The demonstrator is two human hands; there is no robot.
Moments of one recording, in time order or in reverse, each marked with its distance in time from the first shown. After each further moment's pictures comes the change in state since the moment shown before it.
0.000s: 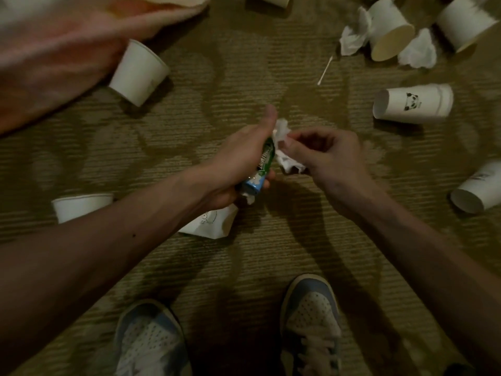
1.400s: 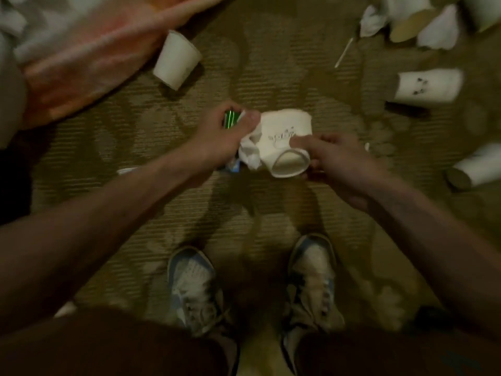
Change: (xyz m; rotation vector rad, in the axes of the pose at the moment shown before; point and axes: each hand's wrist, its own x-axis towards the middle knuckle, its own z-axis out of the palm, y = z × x) left_hand -0.064 0.020 -0.041 0.249 0.279 0.208; right_hand -0.044 -0.070 0.004 -0.008 -0.110 0.553
